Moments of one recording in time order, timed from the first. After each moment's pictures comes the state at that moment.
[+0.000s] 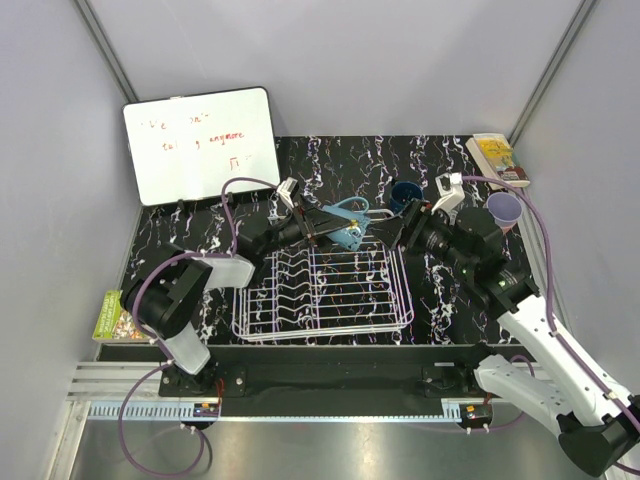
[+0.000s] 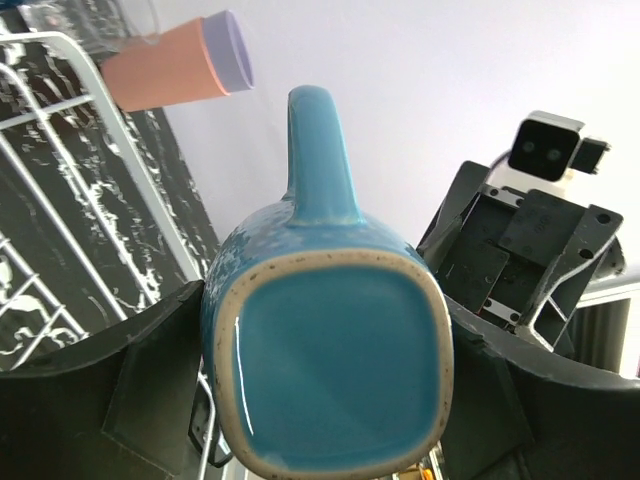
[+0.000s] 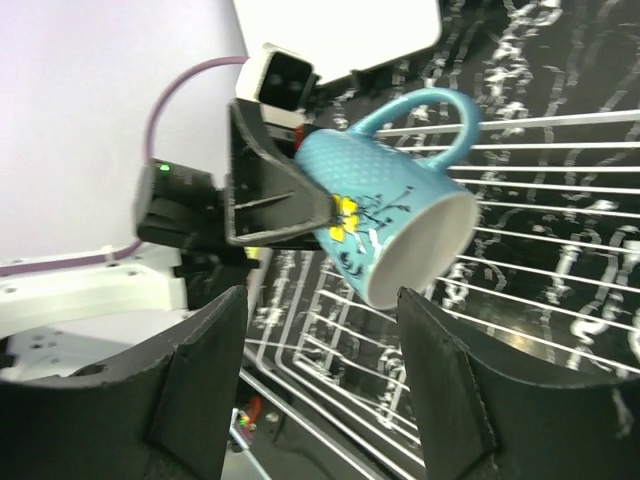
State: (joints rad) left arm -0.54 1.67 0.67 1.18 0.66 -1.45; right arm 0.54 0.84 0.90 -0.26 -0.20 0.75
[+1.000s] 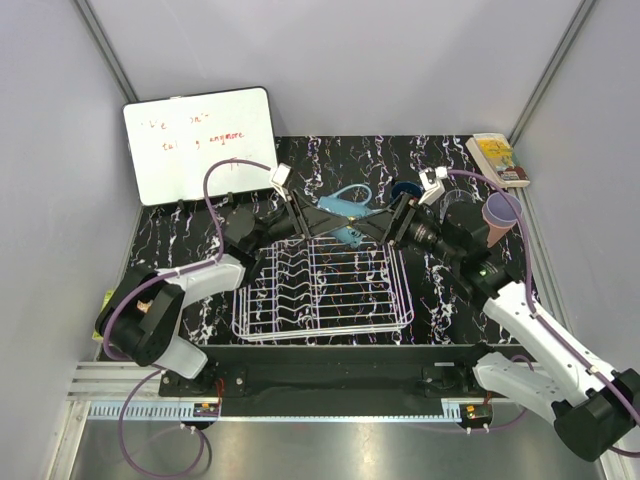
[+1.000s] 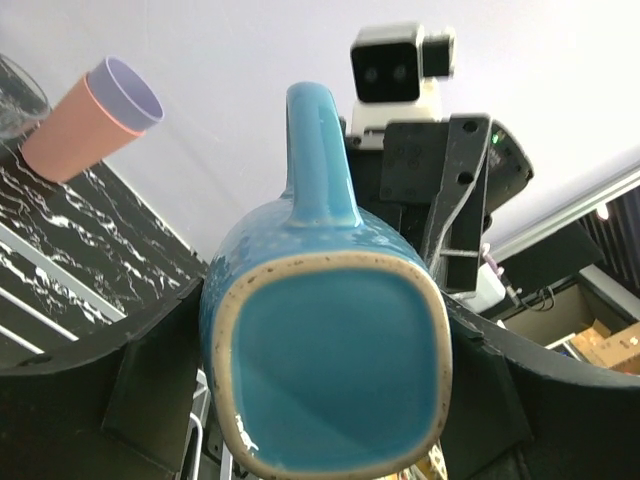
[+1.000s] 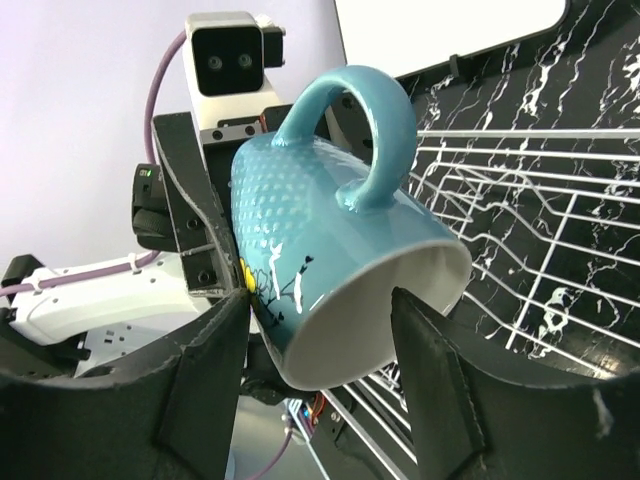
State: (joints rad) left arm -0.56 1.49 0.71 1.17 0.71 -1.30; right arm 0.54 0.94 0.84 0.02 -0.36 0.89
